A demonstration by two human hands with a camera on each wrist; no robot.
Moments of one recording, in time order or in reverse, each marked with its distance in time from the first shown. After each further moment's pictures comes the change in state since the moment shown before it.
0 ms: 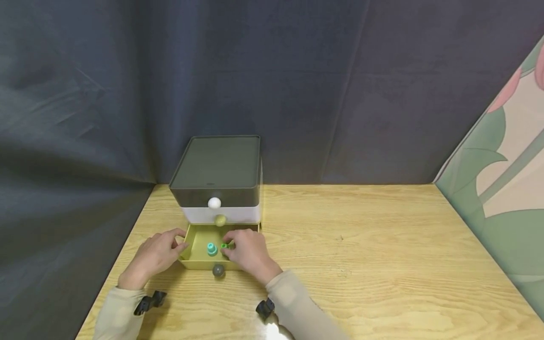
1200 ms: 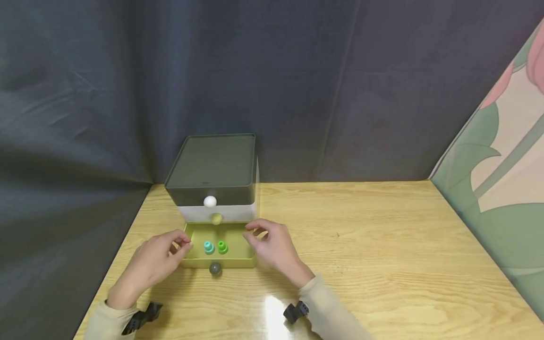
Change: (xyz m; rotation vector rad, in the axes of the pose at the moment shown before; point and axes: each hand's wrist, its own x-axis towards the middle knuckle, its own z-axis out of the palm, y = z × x) left_hand -0.031 0.030 -0.007 -0.057 0.142 0.123; right_hand -0.041 0.023 -0.059 0.406 0.220 0.120
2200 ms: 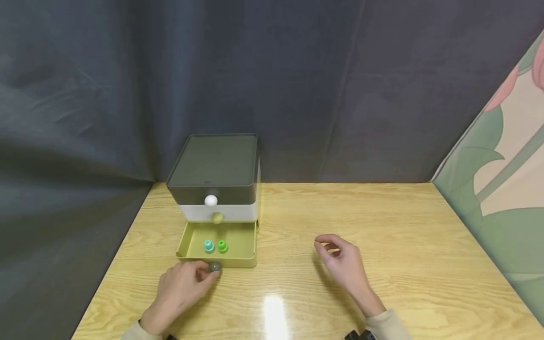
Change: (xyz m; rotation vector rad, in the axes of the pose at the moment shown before) left_hand -0.029 0.015 0.079 -0.013 0.067 -0.099; right_hand -0.067 0.068 -0.106 -0.181 0.123 0.171
